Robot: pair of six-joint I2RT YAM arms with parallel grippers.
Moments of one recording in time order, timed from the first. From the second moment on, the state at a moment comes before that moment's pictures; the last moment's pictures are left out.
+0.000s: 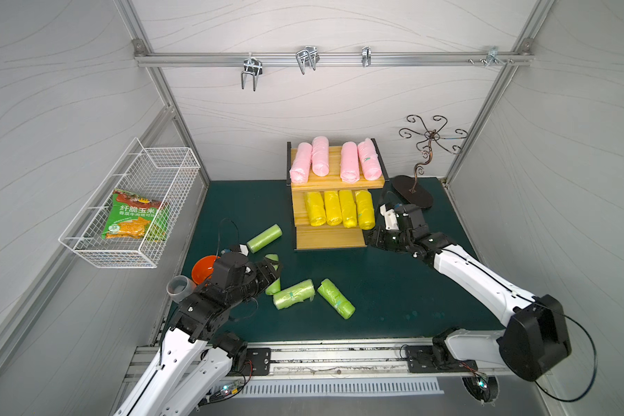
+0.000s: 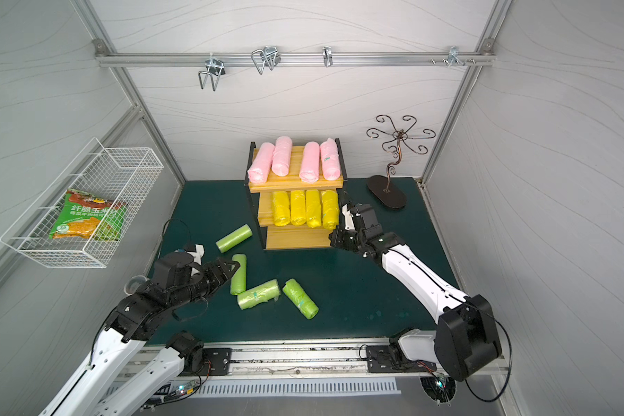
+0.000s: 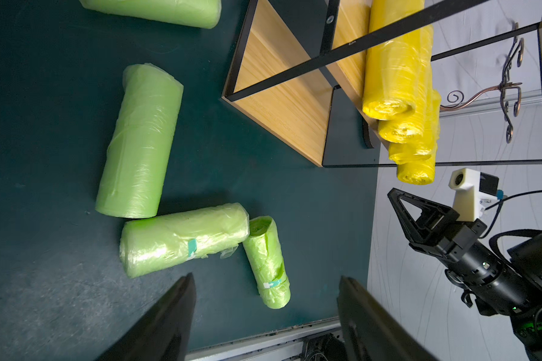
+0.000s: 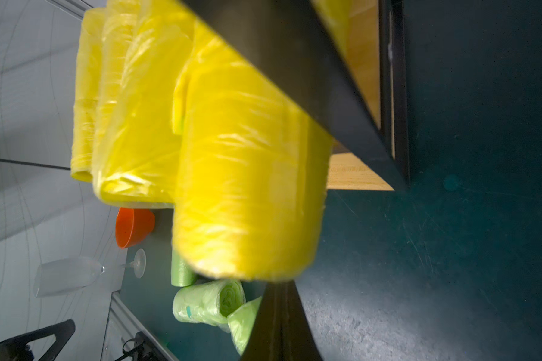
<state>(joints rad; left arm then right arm) -0.42 0.60 0.75 -0.85 0.13 -1.05 0.50 1.30 0.95 -0.36 -0.30 0.60</state>
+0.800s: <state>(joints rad) -0.42 0.59 0.74 -0.85 0.13 -1.05 0.52 1.40 1.02 -0.20 -0.16 0.57</state>
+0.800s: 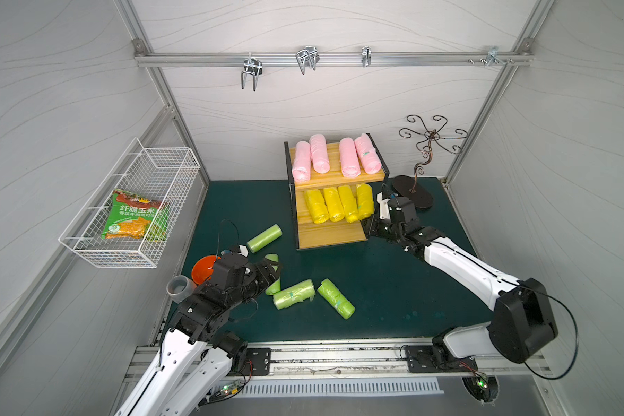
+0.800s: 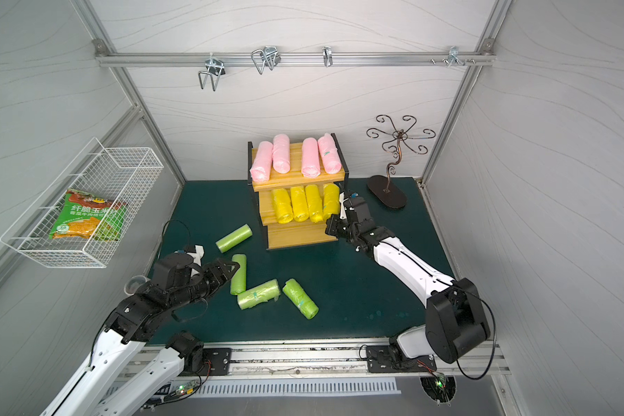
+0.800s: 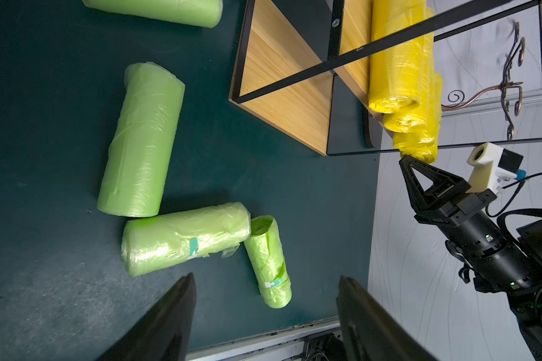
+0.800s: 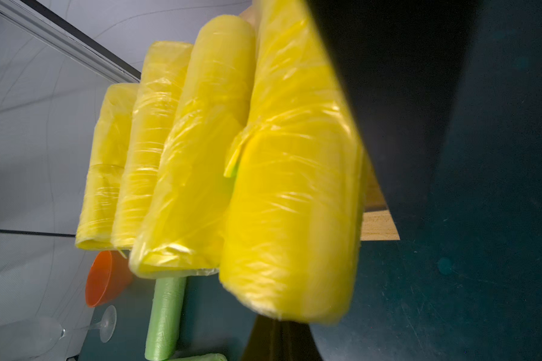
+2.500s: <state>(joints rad) -0.42 0.60 0.72 -0.85 0.12 -1.05 0.51 1.21 0.98 -0.21 -0.10 0.53</state>
